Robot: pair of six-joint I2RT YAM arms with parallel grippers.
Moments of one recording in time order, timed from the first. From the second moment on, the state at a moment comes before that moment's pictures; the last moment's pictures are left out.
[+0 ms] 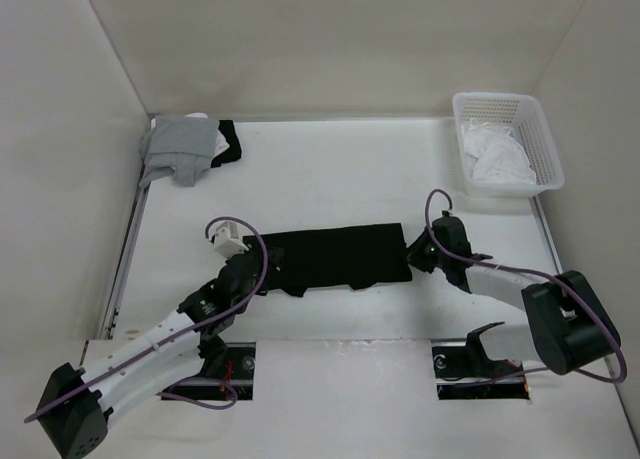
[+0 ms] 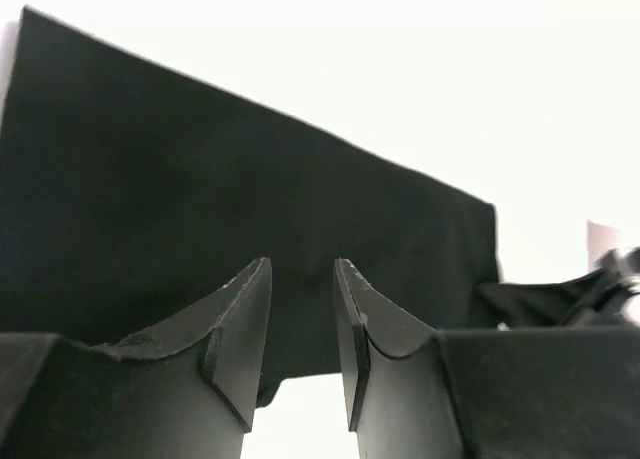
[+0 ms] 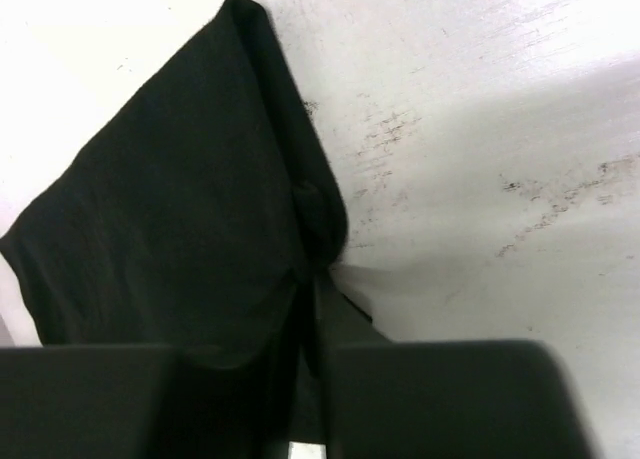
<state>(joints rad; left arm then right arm) -0.76 0.66 0.26 -0.06 -0.49 -1.06 0.34 1.31 0.39 0.16 -0.10 0.91</state>
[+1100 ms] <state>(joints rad) -0.22 0.44 0.37 -0.09 -0.23 -0.86 1.12 2.03 1.56 -0.31 0.22 0.84</state>
